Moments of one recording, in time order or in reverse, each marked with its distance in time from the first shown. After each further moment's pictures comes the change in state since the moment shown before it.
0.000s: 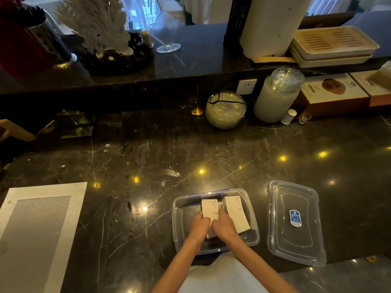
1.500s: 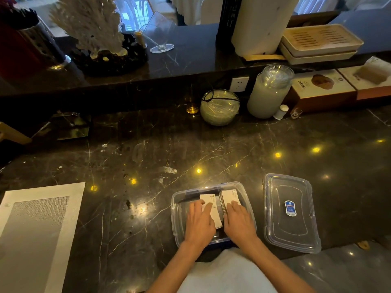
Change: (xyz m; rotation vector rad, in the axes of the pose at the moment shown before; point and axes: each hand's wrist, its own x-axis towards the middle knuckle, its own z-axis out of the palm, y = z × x) left_hand -0.023 -0.011 -0.004 0.899 0.177 0.542; right_hand -0.029 0.028 -0.041 -0.736 0.304 -0.371
